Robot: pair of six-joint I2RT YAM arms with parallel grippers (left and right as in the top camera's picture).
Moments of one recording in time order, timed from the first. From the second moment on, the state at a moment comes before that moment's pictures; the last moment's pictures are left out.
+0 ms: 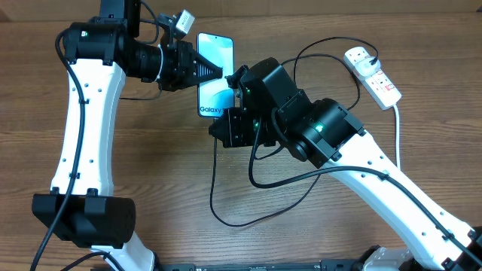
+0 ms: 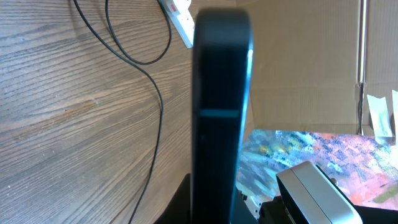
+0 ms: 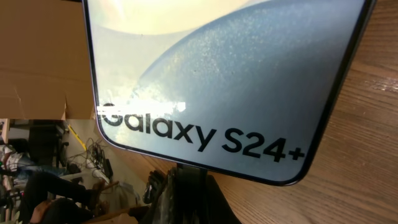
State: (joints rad) left arm -0.07 1.85 2.01 -1.38 1.00 -0.12; right arm 0.74 1.57 1.63 -0.90 -0.37 0.67
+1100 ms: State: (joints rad) left arm -0.09 1.93 2.01 -1.37 0.65 -0.17; right arm 0.59 1.57 1.63 -1.08 -0.27 0.64
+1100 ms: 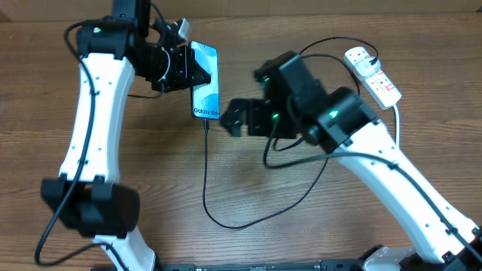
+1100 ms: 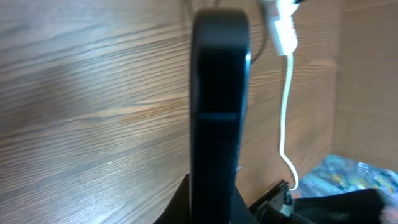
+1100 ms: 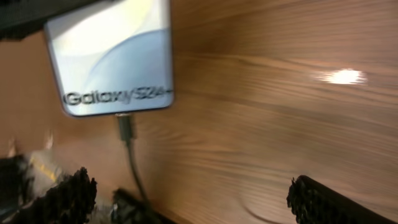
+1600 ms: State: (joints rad) left arm -0.16 2.29 2.01 -1.23 0.67 -0.07; right arm 0.32 1.57 1.63 -1.21 -0.20 0.59
